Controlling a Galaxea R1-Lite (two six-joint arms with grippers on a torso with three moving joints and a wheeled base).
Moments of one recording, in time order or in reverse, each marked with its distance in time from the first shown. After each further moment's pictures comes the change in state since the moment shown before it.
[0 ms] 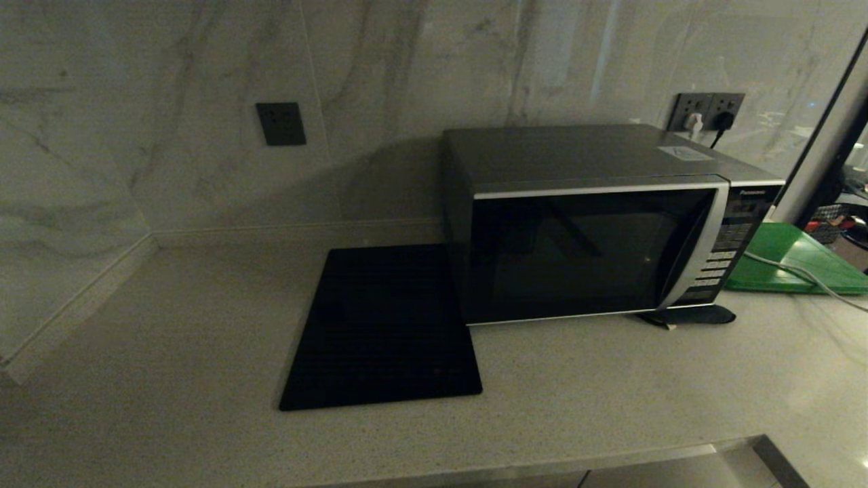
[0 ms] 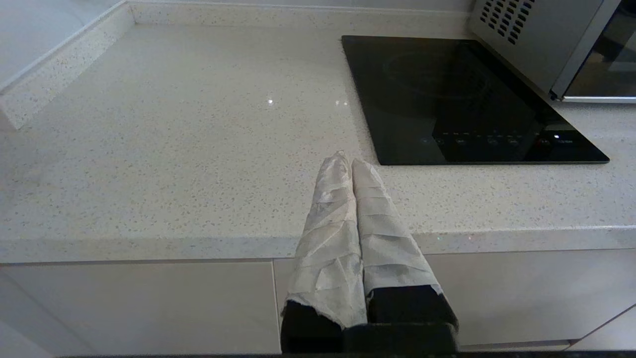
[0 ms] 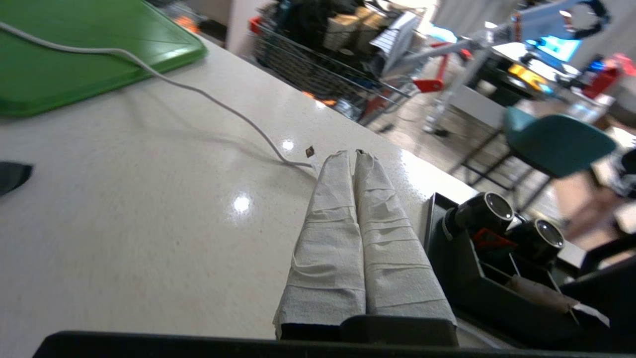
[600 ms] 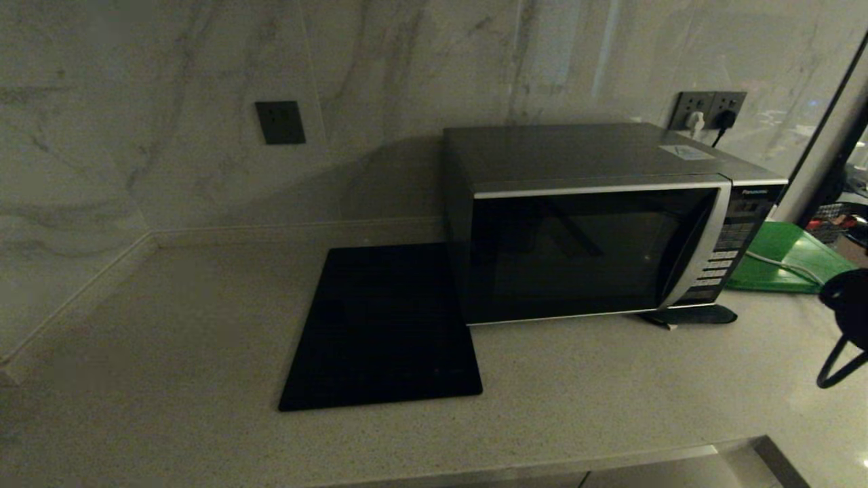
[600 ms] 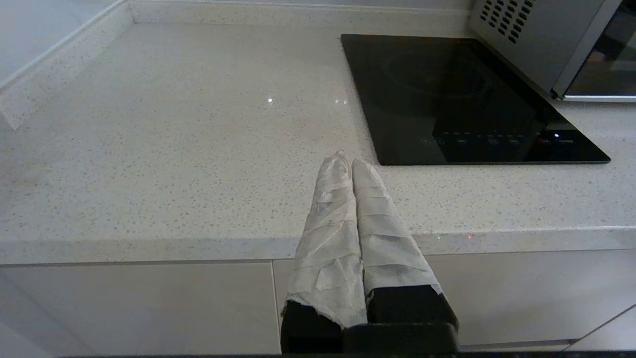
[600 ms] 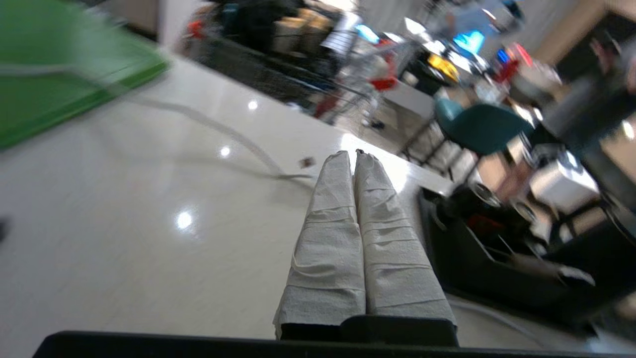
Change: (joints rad) left arm 0.000 0.000 0.000 0.000 -0.001 0.000; right arm 0.126 0.467 -0.088 -0.318 -0.337 0.027
